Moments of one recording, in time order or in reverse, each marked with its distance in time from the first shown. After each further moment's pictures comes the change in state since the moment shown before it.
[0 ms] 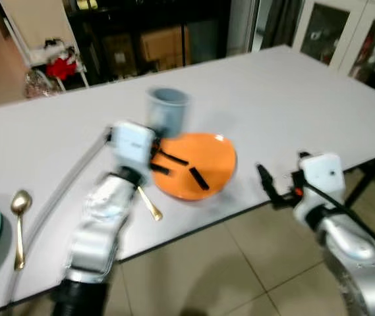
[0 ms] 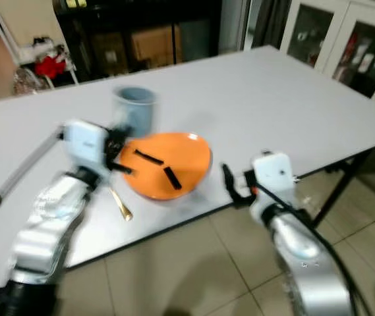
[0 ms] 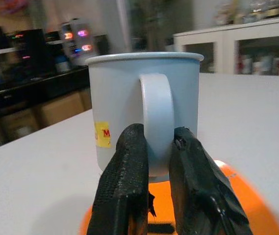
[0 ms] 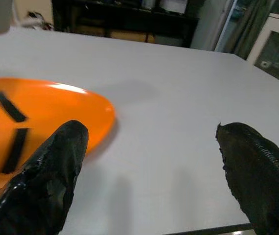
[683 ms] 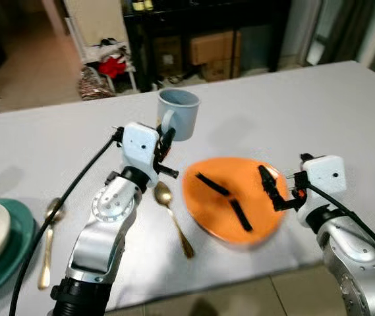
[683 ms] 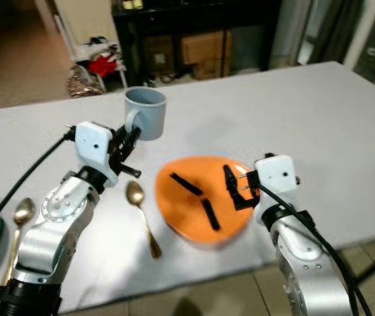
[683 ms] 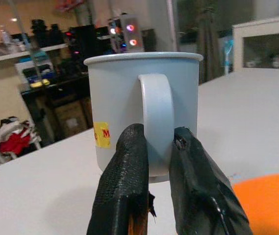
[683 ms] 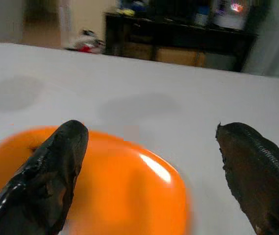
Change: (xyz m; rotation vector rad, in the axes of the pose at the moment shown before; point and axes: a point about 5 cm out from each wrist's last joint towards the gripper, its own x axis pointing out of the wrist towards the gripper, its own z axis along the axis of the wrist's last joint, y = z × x) left arm 0.002 0.003 0.000 -0.007 -0.002 -0.004; right arm 0.000 0.004 0.002 0.043 -0.029 0.046
